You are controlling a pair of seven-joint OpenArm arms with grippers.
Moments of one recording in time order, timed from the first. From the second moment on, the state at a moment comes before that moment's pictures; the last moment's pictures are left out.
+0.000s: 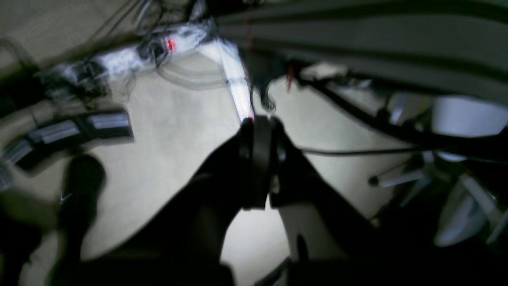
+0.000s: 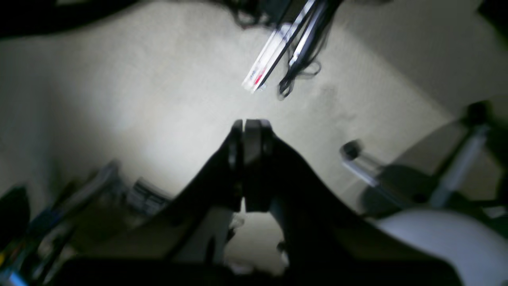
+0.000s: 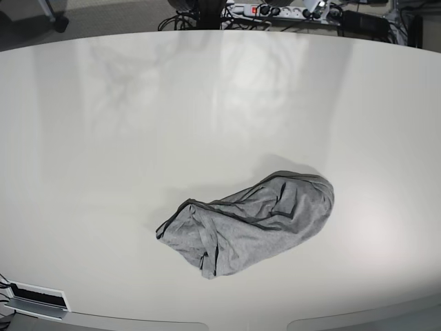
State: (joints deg) left arm 52.5 -21.8 5.0 97.9 -23.3 -22.4 34.5; right arm -54.7 19.0 -11.8 104.6 7.8 18.8 -44.8
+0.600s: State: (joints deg) left arm 59.7 -23.5 -9.6 127.1 -23.4 -22.4 33.9; right arm -63.0 20.5 -11.8 132.5 -27.0 -10.9 -43.3
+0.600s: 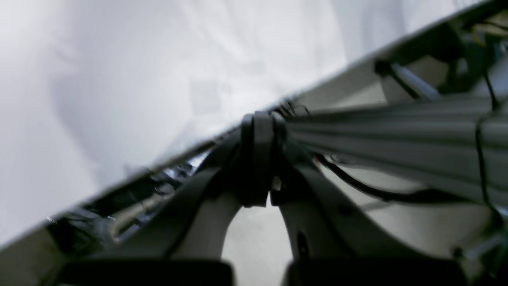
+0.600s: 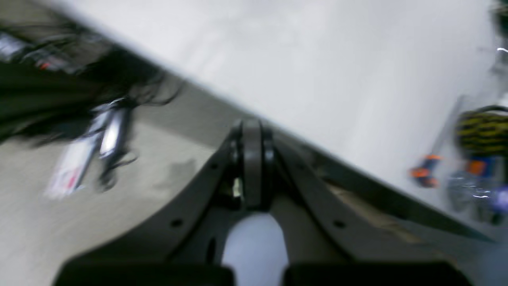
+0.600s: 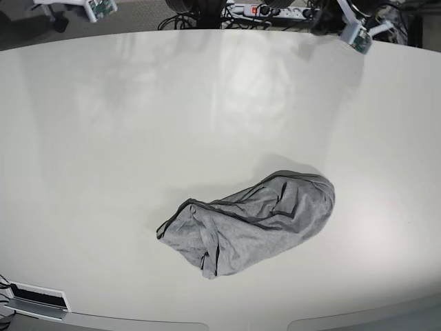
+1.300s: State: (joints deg) left arm 34.3 -23.7 -11.9 128.6 -25.2 -22.7 30.6; right arm -37.3 20.4 -12.0 132.5 -16.2 5.1 -33.8
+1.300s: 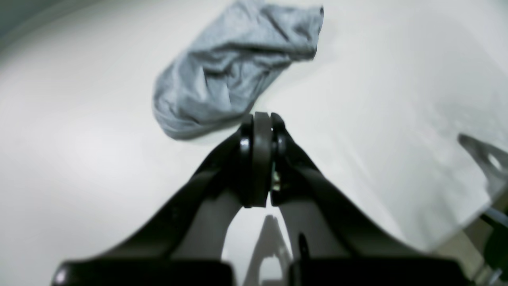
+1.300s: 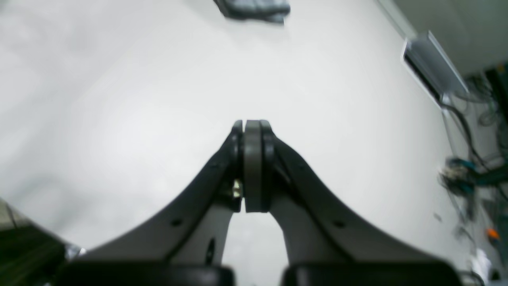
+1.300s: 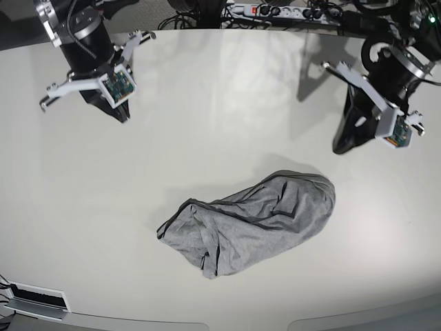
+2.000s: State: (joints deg) left arm 1.1 -28.7 0.9 90.5 -32.7 -43.7 27.6; right arm -1.5 16.9 -12.1 101.4 -0.6 20.8 -28.1
